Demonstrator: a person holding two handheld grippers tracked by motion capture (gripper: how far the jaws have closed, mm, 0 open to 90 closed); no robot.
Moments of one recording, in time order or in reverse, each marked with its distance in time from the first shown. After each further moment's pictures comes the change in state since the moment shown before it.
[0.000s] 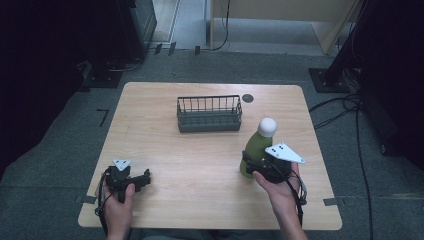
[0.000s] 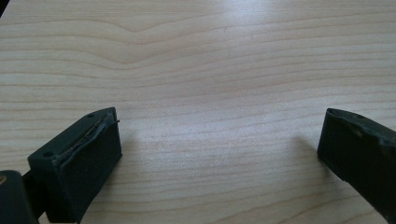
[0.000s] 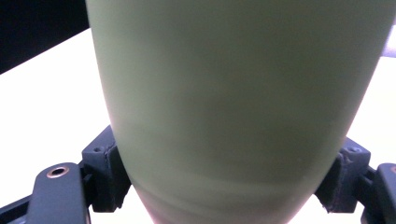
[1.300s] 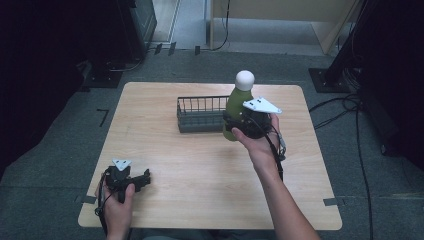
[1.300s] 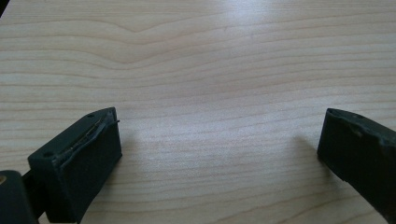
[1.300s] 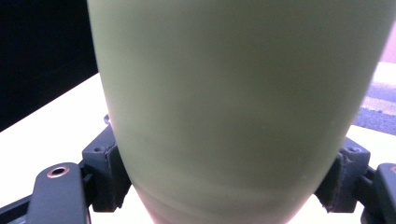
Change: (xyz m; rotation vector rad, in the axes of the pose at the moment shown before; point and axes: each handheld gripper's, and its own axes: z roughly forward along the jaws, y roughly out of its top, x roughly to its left) left arm 0.000 0.000 0.000 0.000 0.000 -0.003; right arm 0.021 0.106 0.061 -0.058 0.018 -0.051
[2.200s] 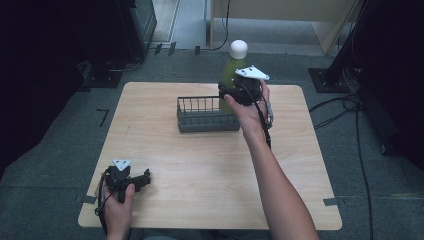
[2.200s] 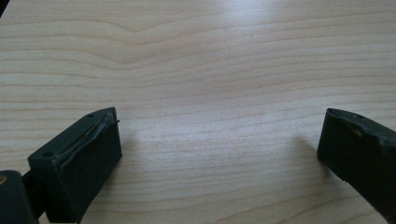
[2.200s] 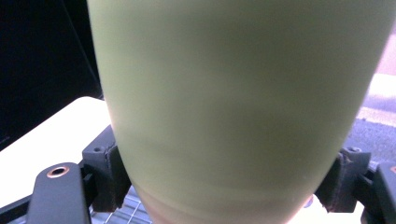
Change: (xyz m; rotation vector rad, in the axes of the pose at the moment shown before) left arm 0.000 0.000 0.000 0.000 0.000 0.002; right arm -0.022 0.046 0.080 -0.017 -0.069 0.037
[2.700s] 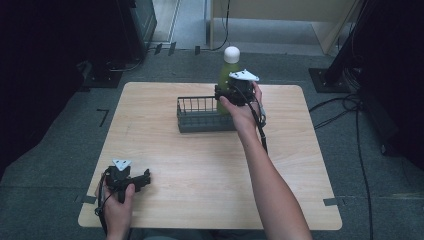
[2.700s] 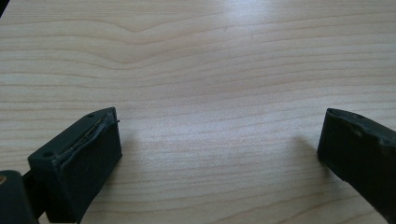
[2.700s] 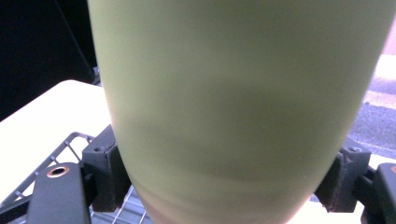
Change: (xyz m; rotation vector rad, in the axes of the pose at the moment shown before) left arm 0.000 0.000 0.000 0.000 0.000 0.000; right arm 0.000 -0.023 0.037 0.058 -0.007 0.007
